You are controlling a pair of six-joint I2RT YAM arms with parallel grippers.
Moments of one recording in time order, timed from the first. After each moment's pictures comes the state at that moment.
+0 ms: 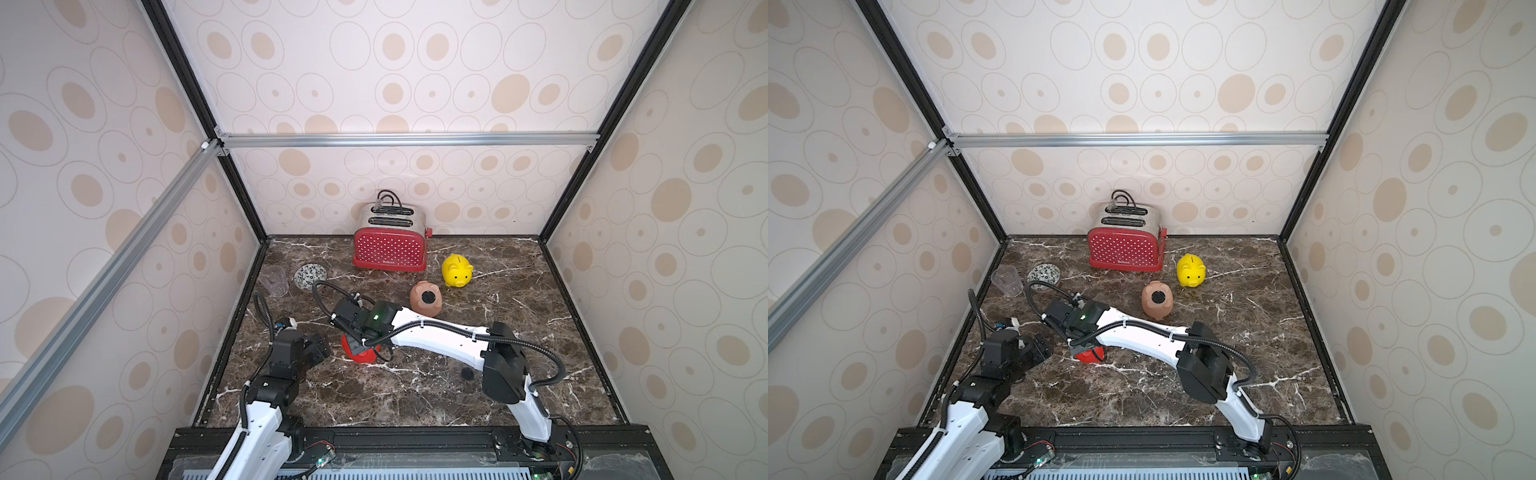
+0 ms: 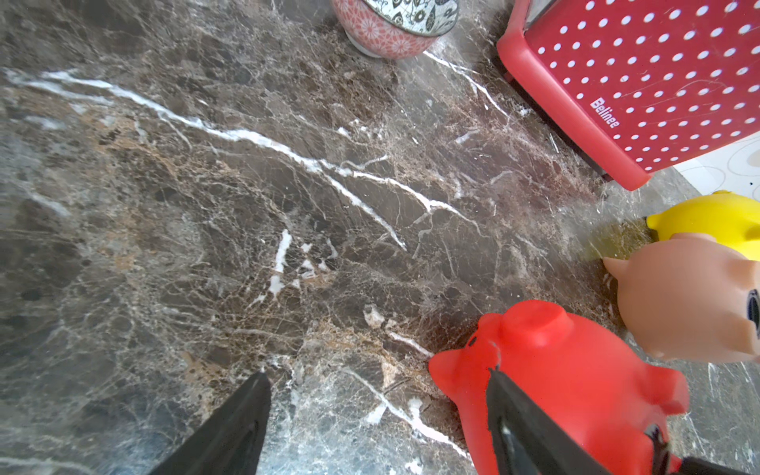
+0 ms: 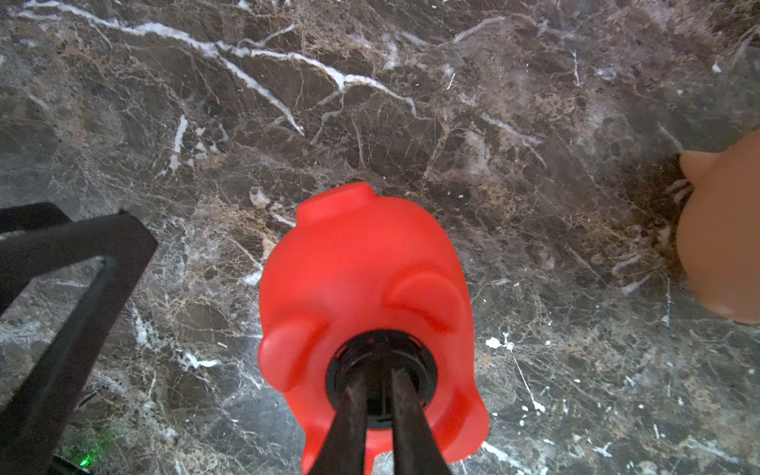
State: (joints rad) left arm -0.15 0.63 0.32 -0.40 -0.05 -0.63; right arm 1.16 2.14 1.95 -0.99 0.28 0.66
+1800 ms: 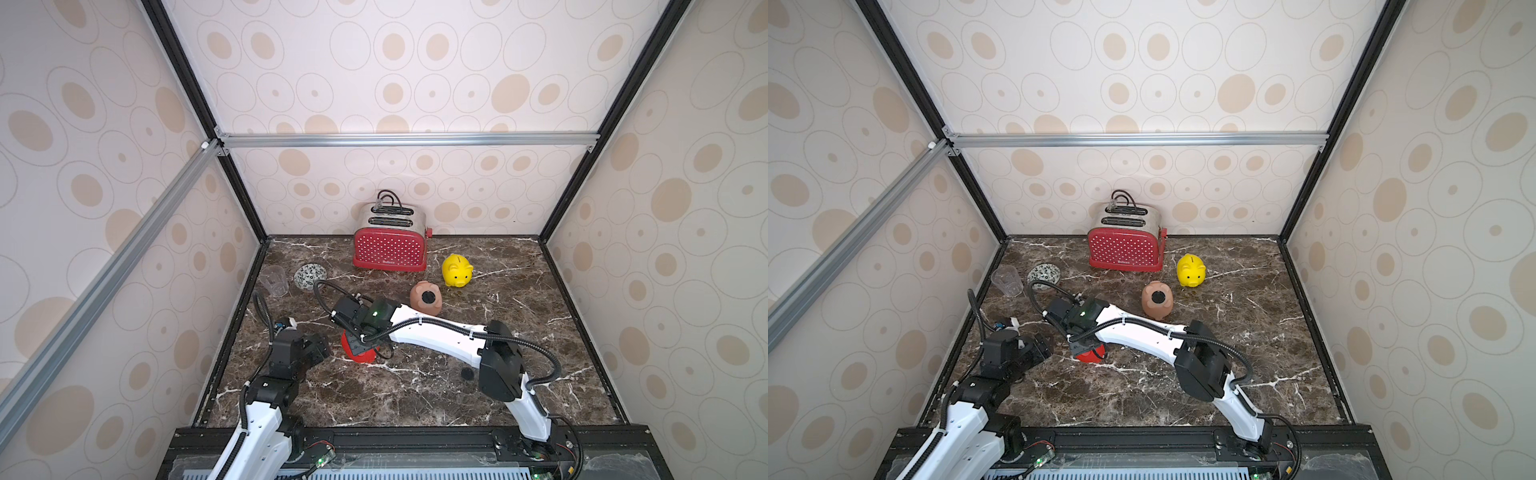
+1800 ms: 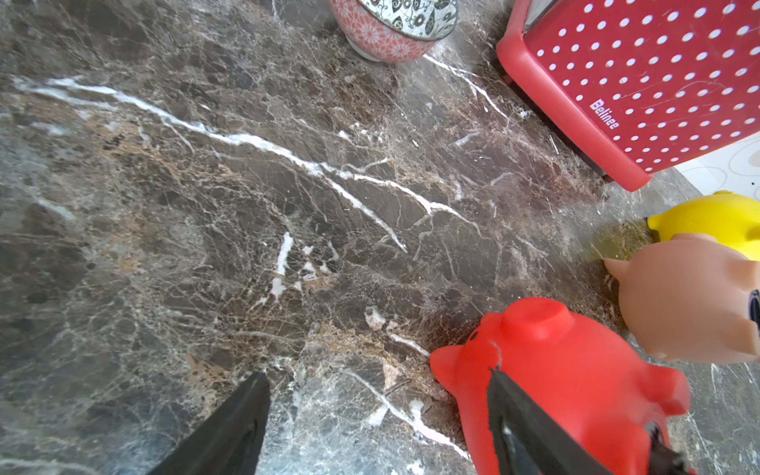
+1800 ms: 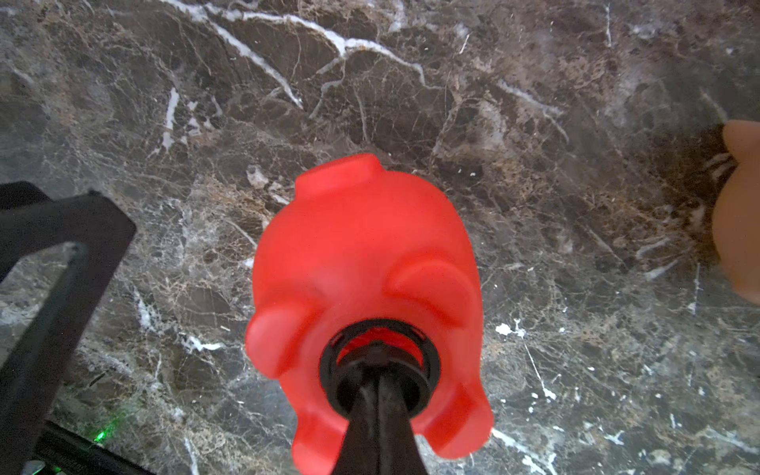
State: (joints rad) left arm -0.15 0.62 0.32 -0.40 -0.05 -0.63; right arm 1.14 2.17 2.00 -1.06 0.20 0.67
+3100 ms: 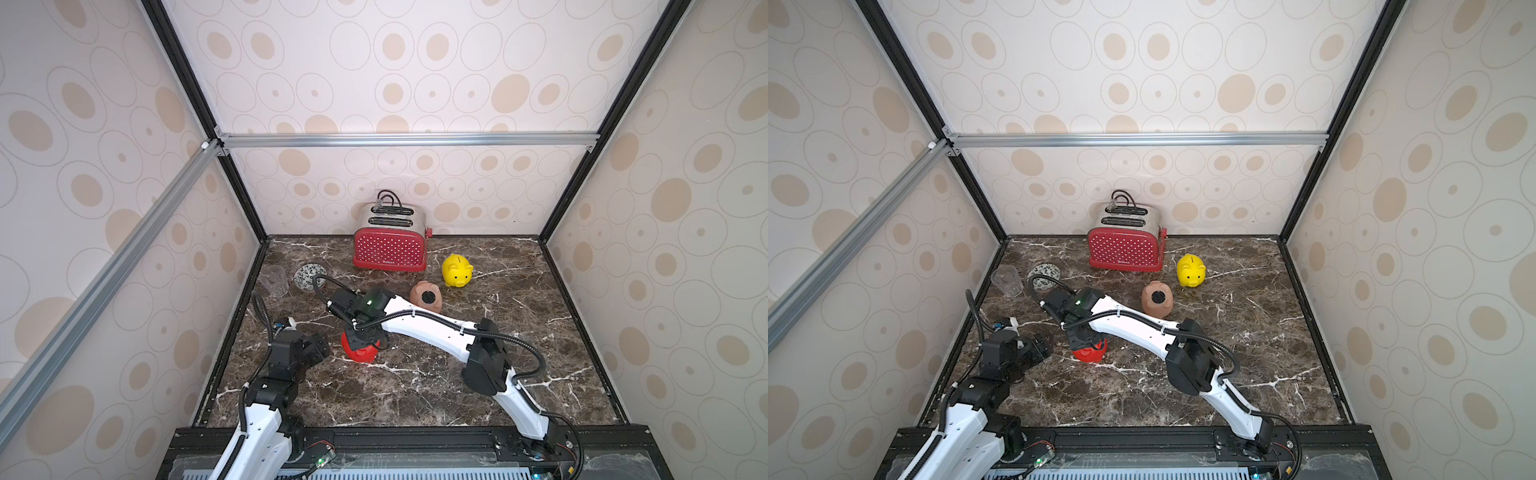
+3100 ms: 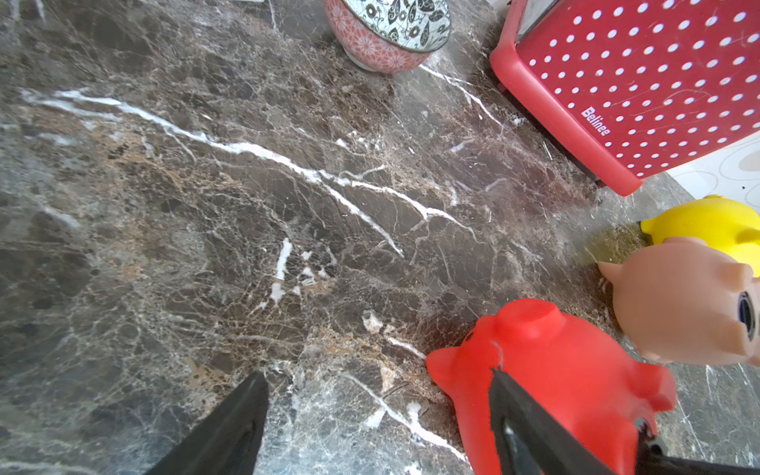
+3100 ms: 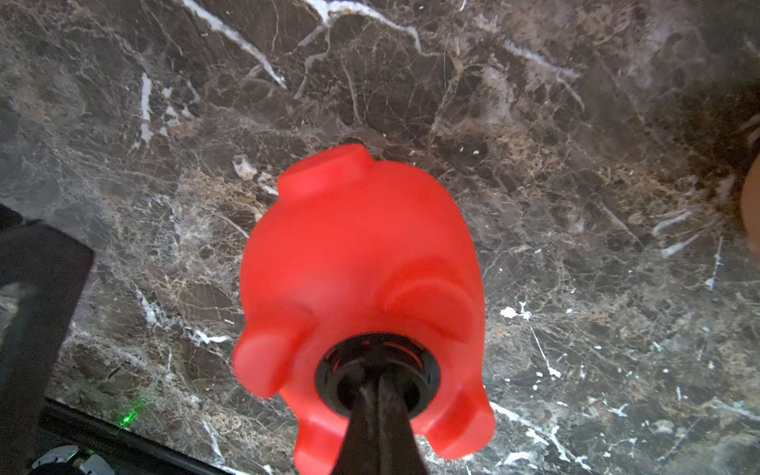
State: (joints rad) left arm -0.15 0.60 0.32 -0.40 -0.06 -0.63; right arm 1.10 2.30 2.21 -1.23 0.12 0.71
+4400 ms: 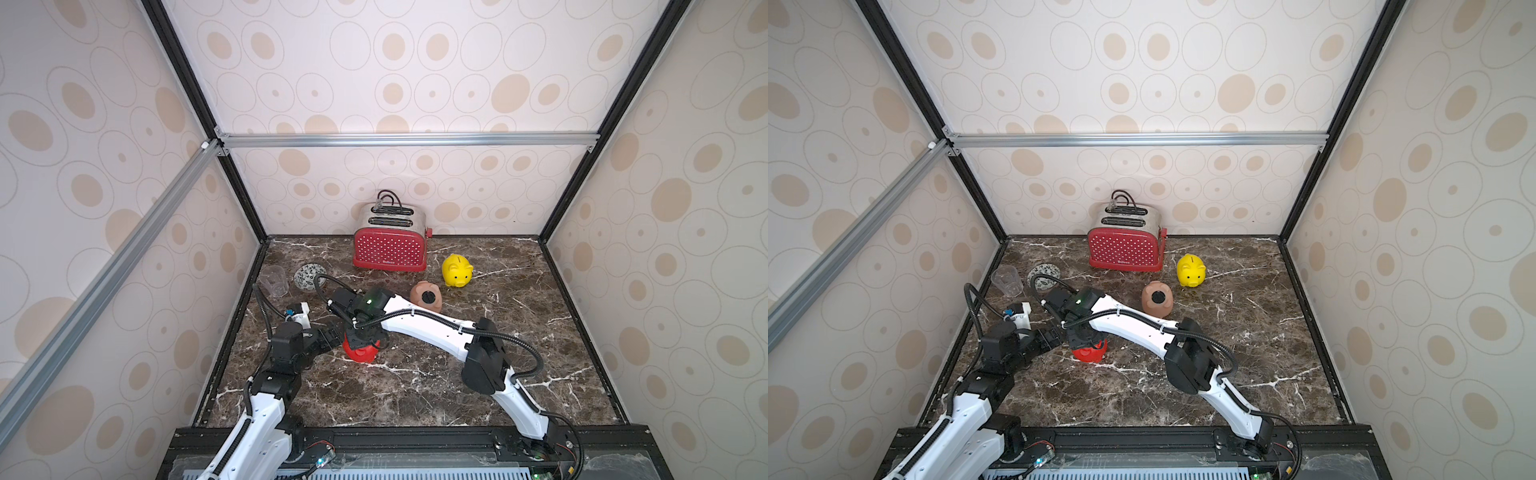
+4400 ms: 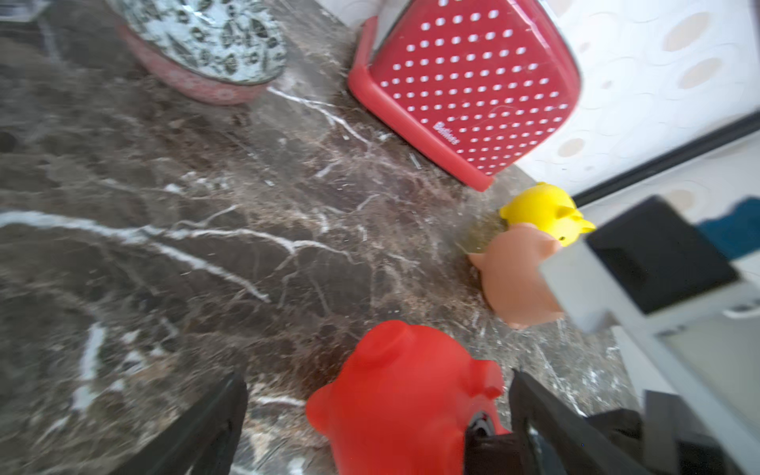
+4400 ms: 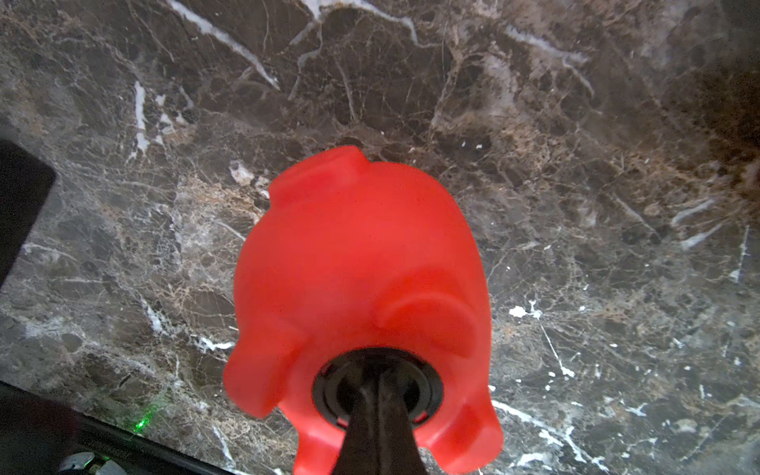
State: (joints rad) left arm -0.15 0.72 0.30 -0.04 0.24 -0.61; right arm 1.09 2.31 2.21 -1.23 0.10 0.74
